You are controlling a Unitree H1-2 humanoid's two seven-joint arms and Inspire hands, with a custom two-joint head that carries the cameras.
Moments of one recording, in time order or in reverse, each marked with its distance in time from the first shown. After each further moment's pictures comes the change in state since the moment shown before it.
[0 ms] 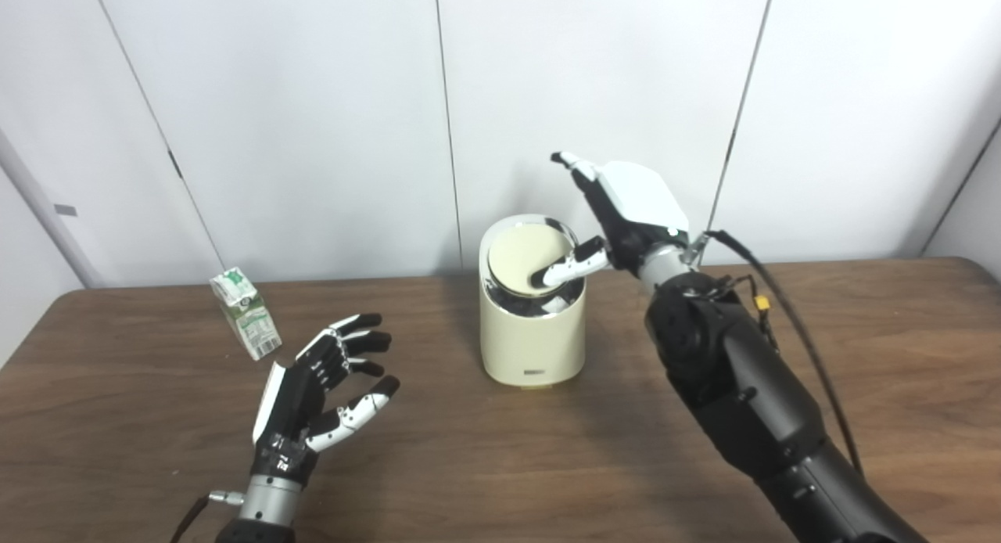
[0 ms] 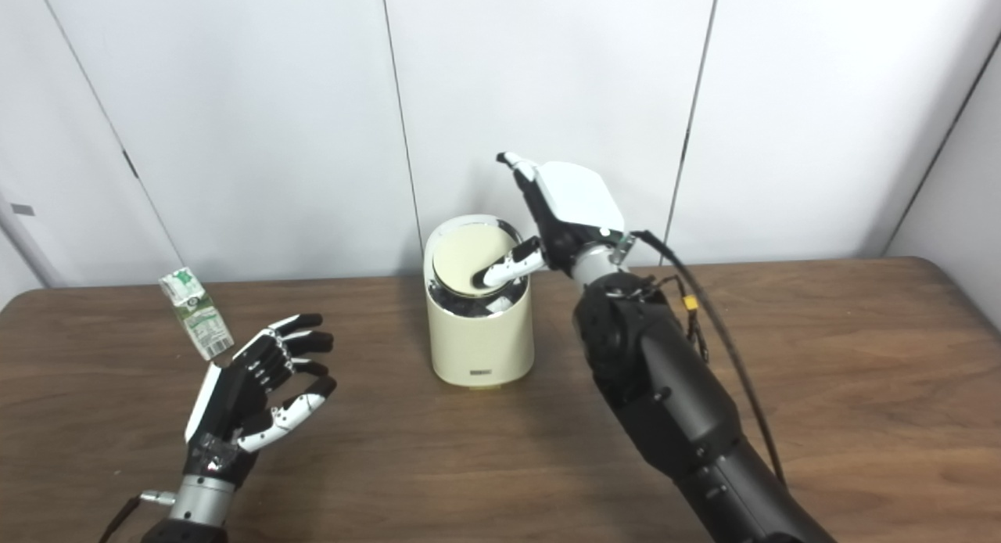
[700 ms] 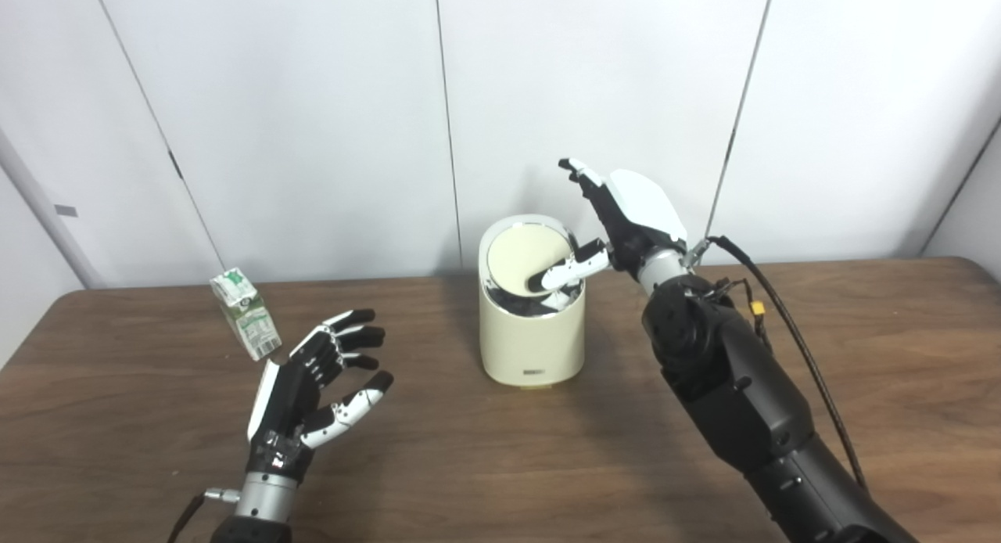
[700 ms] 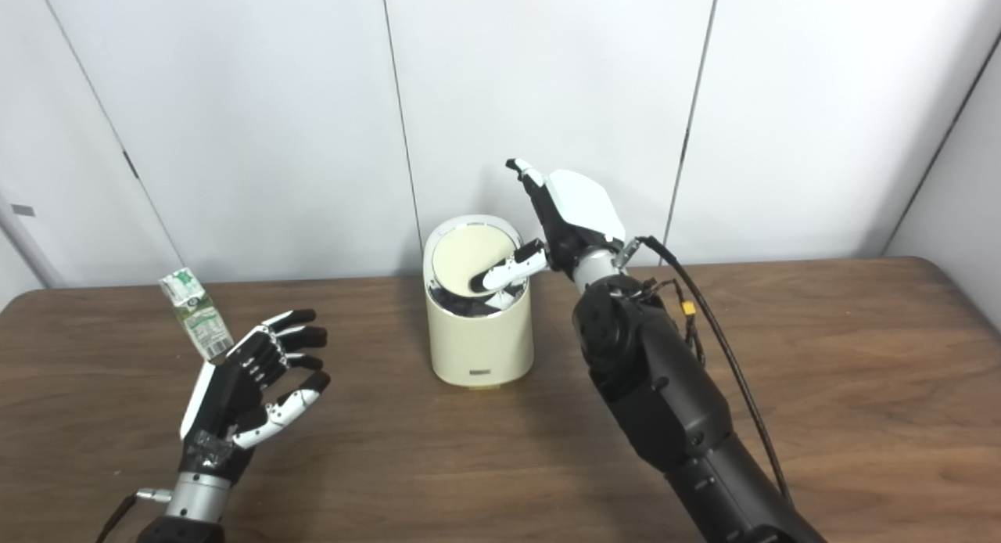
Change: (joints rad) left arm -0.007 0.006 0.007 0.017 -0.009 -0.018 0.002; right arm -0.024 0.027 0.004 0.118 0.063 -0.014 -0.062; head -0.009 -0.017
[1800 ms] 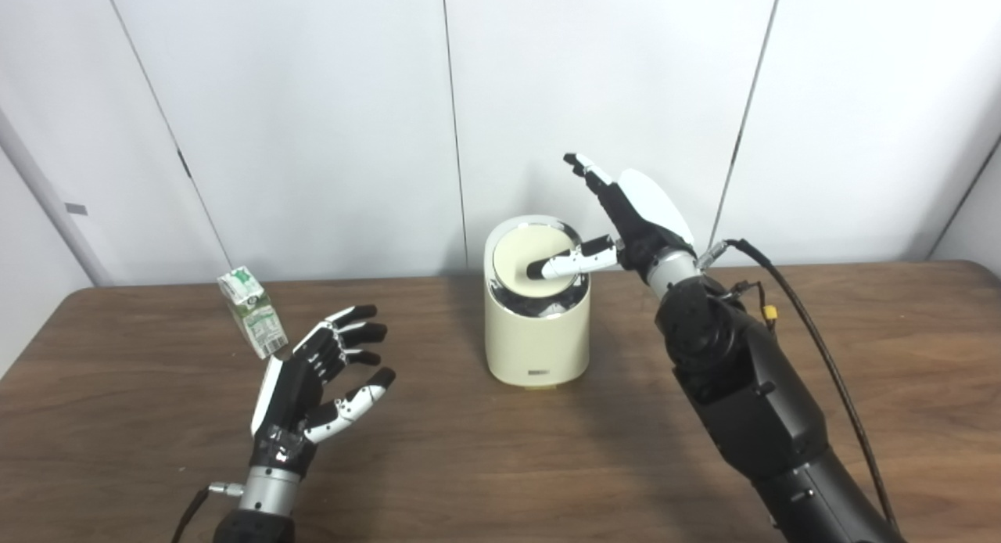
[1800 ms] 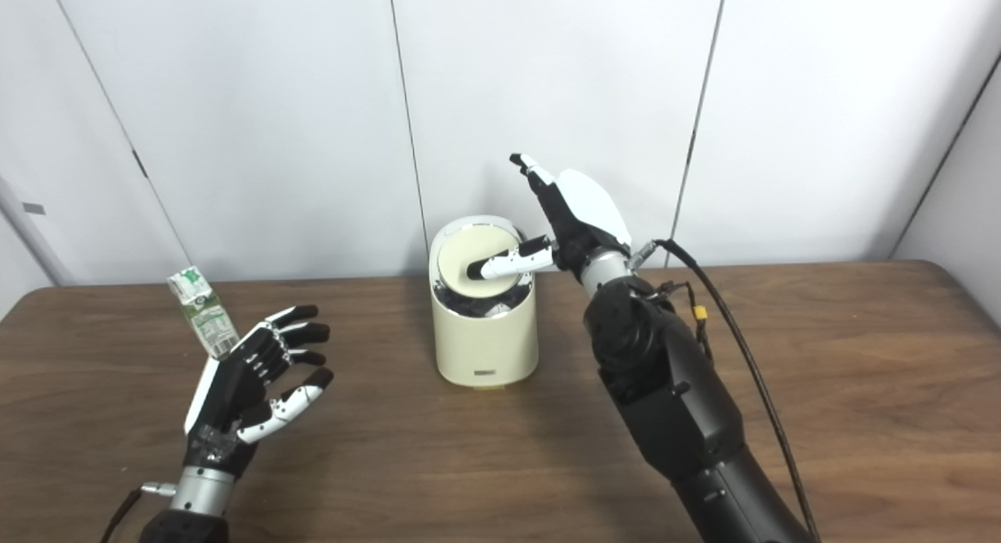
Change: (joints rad) left arm -0.027 -0.002 0.001 0.045 -0.006 -0.020 -0.003; right arm 0.031 0.005 -0.059 -0.070 0.095 0.015 0.044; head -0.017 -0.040
